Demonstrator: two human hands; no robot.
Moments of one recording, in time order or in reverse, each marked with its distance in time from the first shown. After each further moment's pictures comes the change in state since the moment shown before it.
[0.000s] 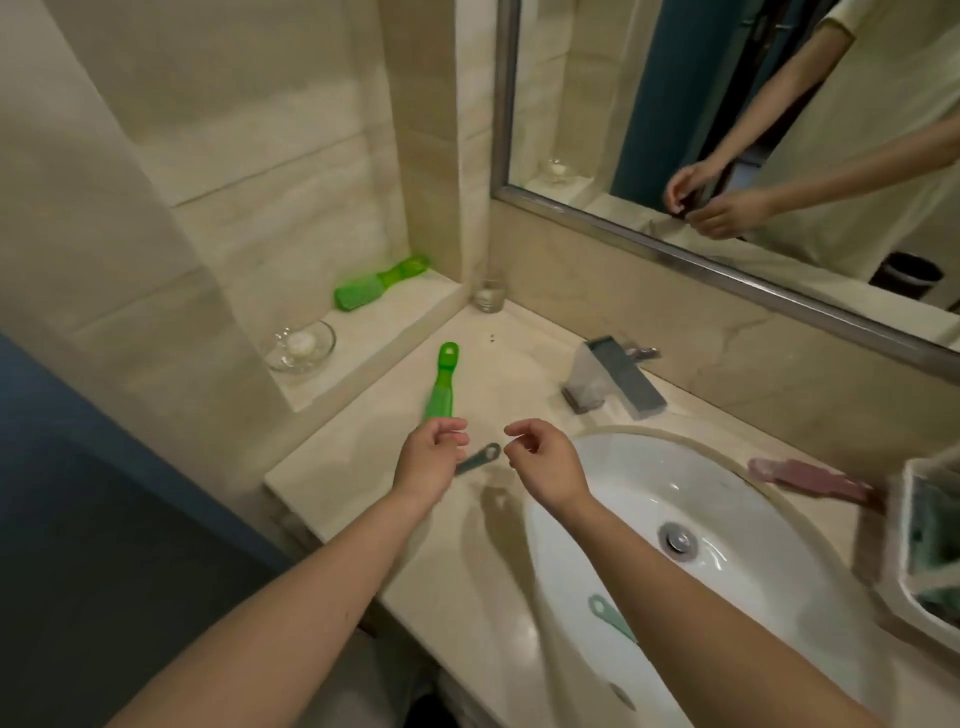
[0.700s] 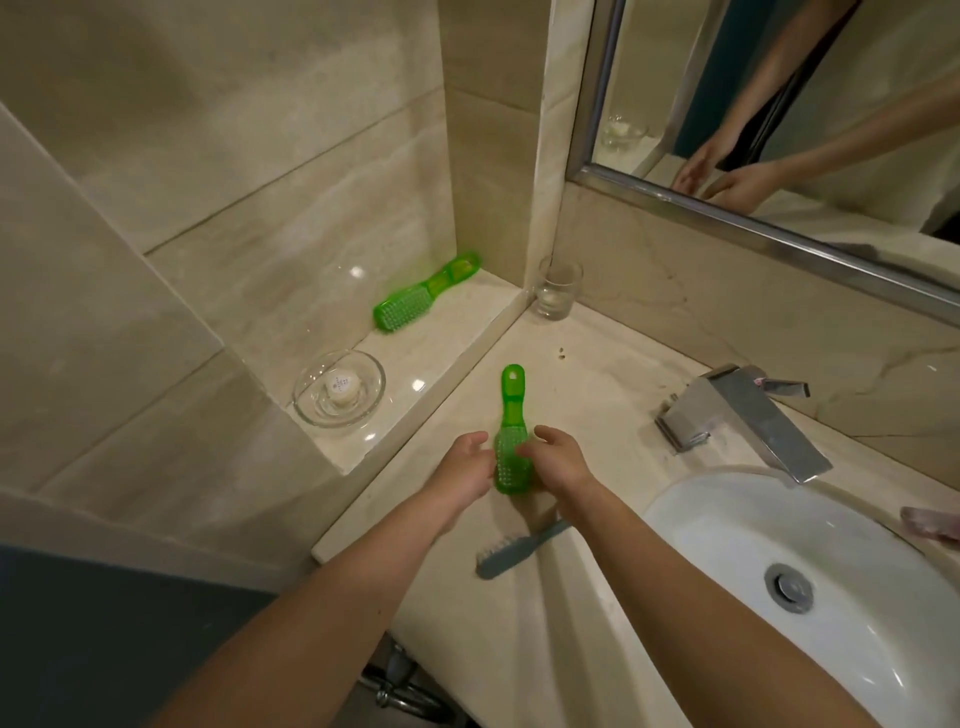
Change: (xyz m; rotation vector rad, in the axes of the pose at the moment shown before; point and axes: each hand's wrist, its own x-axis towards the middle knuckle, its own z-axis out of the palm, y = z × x) left_hand 0.132 -0.017 -0.049 0.081 -0.247 -0.335; right_hand 0.129 -0.022 0.105 0.237 -0.038 0.412
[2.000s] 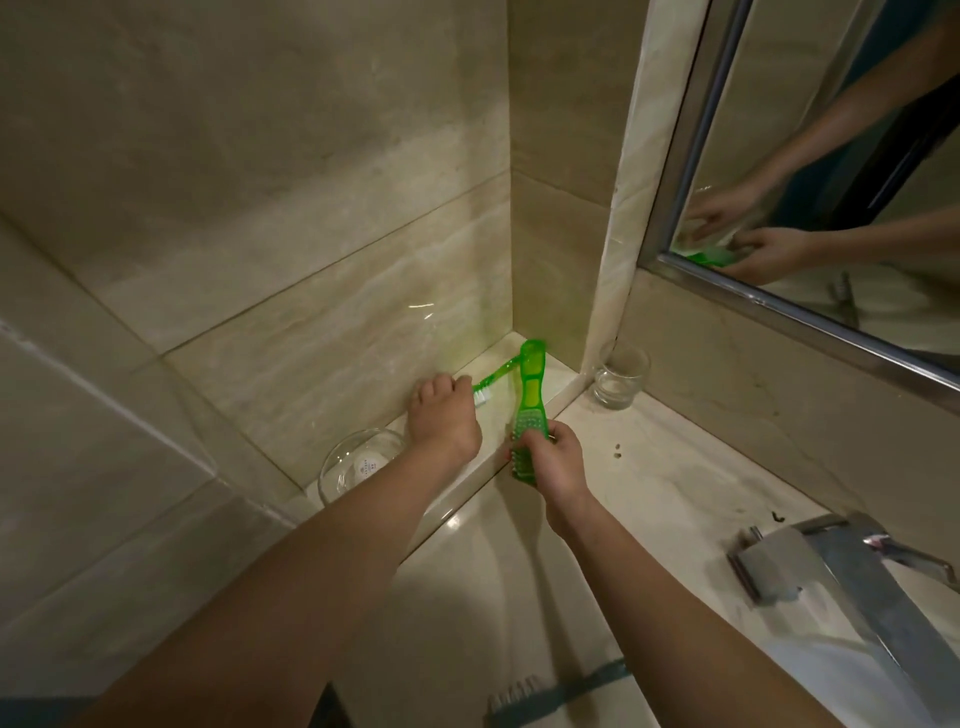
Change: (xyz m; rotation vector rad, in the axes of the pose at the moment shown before) left_hand 0.074 0.129 -0.070 1.163 0.589 0.330; right_hand 0.064 -0.098 0.041 0.354 -0.106 -0.199
